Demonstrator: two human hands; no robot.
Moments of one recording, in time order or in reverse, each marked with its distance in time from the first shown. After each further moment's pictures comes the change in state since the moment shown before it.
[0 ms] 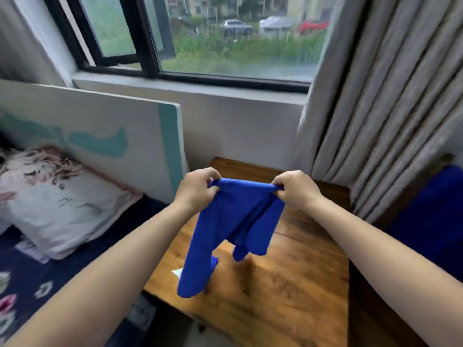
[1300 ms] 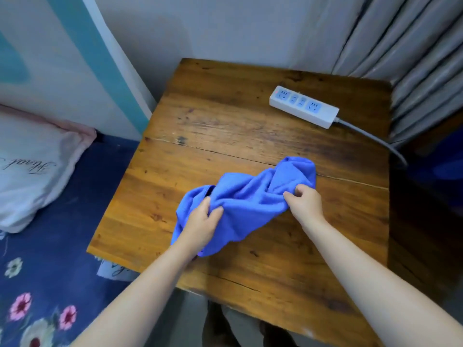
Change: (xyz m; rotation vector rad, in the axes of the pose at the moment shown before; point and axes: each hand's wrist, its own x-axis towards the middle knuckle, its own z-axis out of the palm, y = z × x) left_hand -0.035 -0.137 0.205 -0.416 -0.411 -0.392; right_hand -0.014 0.077 0.253 0.565 -0.011 0.873
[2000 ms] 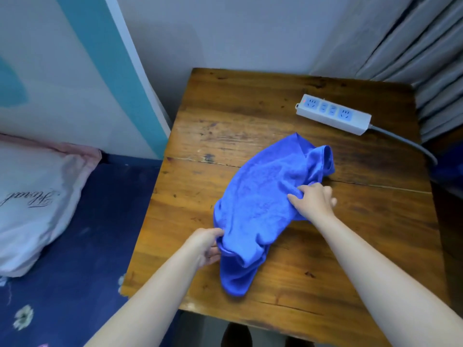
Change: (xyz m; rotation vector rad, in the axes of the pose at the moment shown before) left_hand 0.059 -0.036 -0.094 -0.404 -0.253 -0.849; right_hand 0.021 -0.067 0.076 -0.493 -0.039 0.098
